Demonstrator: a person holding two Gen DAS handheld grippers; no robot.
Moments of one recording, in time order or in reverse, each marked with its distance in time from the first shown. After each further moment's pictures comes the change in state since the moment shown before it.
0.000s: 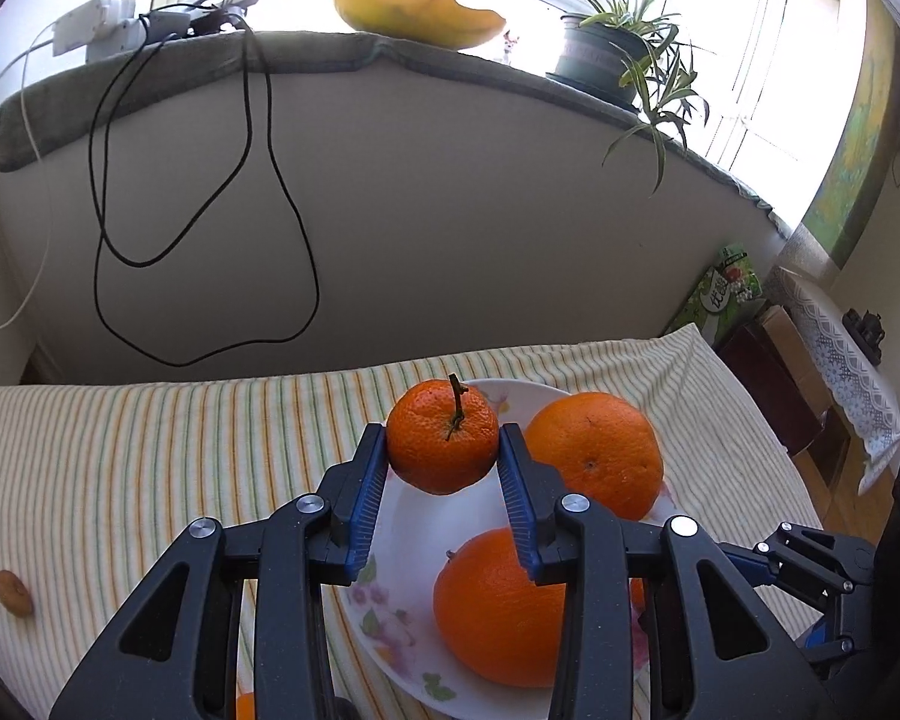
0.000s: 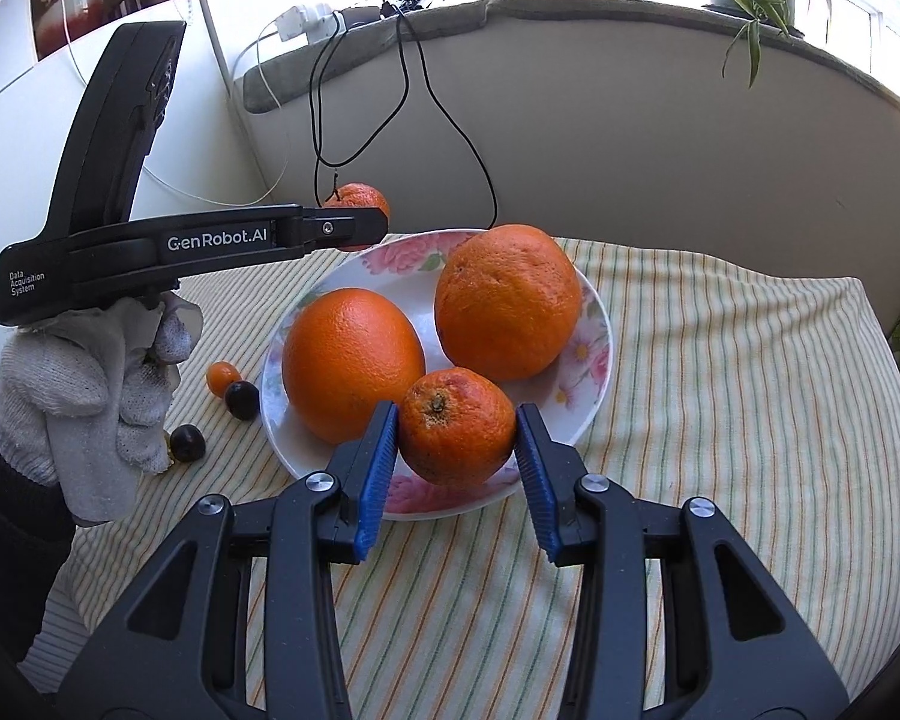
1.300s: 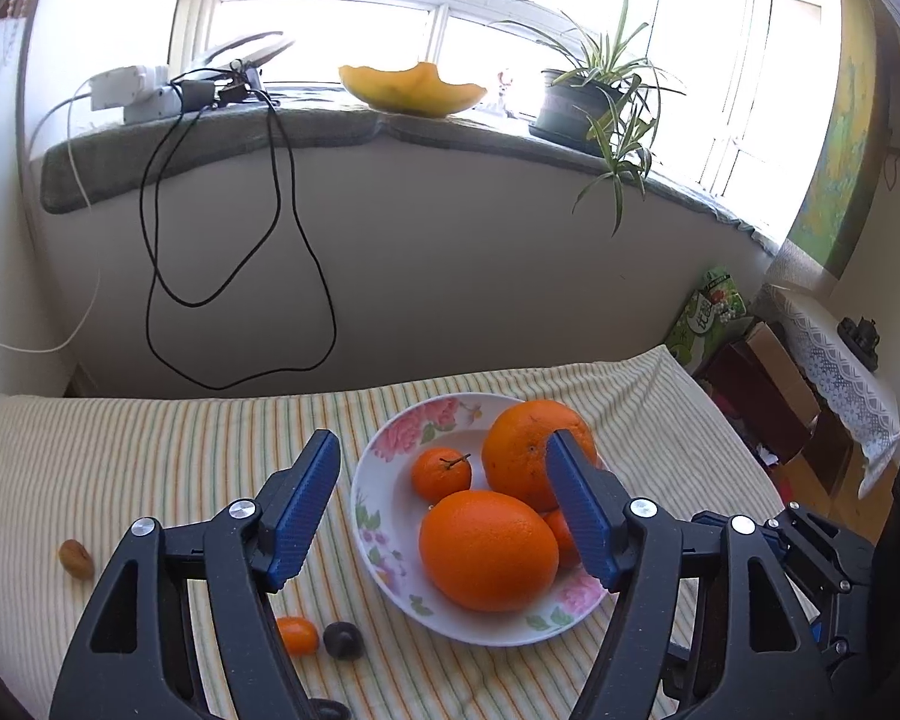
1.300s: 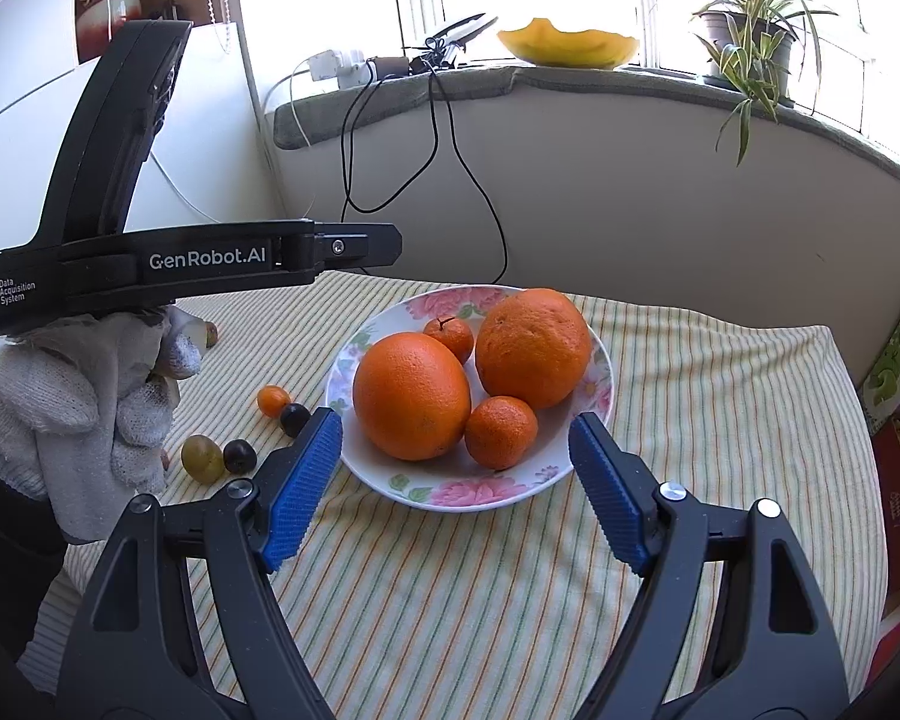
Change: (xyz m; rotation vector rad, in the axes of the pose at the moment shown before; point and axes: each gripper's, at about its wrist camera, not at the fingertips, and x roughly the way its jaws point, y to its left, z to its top) left arm -0.071 -0.016 -0.006 0.026 -0.096 0.035; right arm -0.047 0.027 -0.003 -0.057 -0.103 -0.017
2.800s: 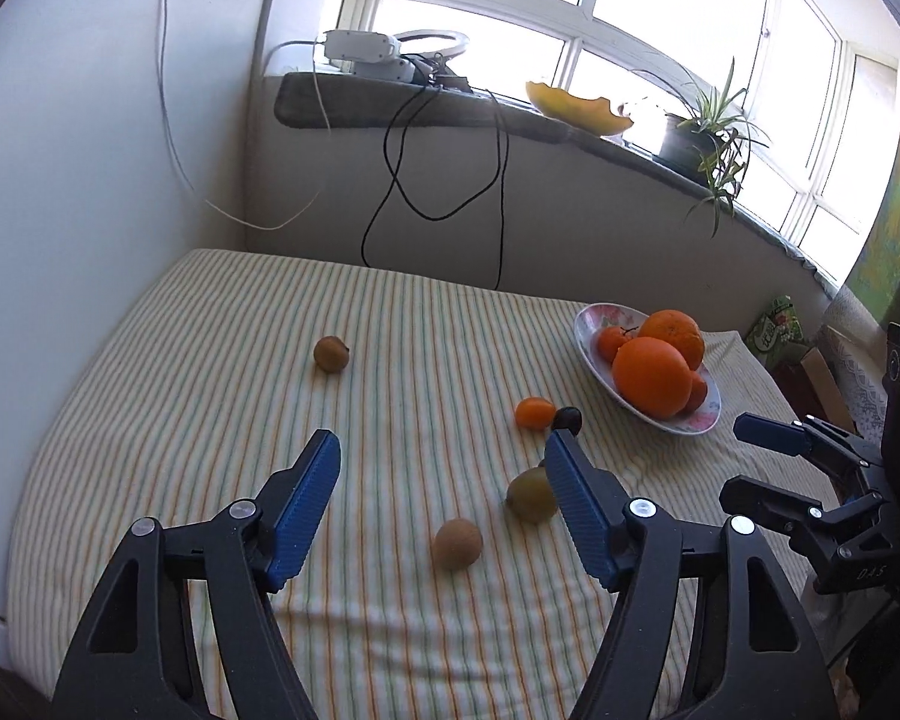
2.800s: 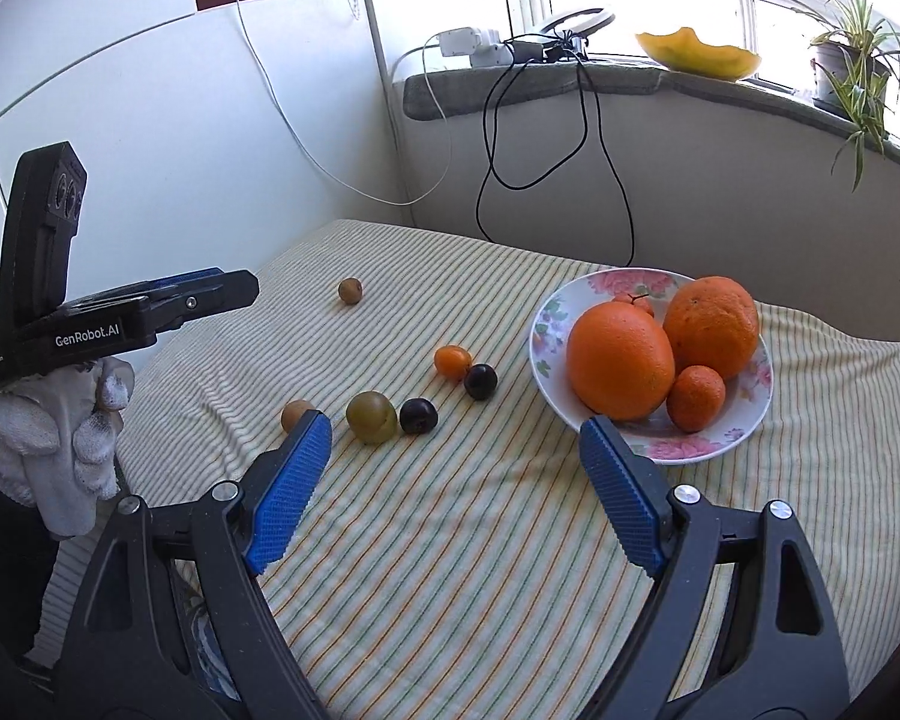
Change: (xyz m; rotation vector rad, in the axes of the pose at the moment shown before) left arm -0.127 0.105 -0.117 -0.182 -0.024 0.177; right arm -0.010 0.092 -0.019 -0.106 0.039 0.190
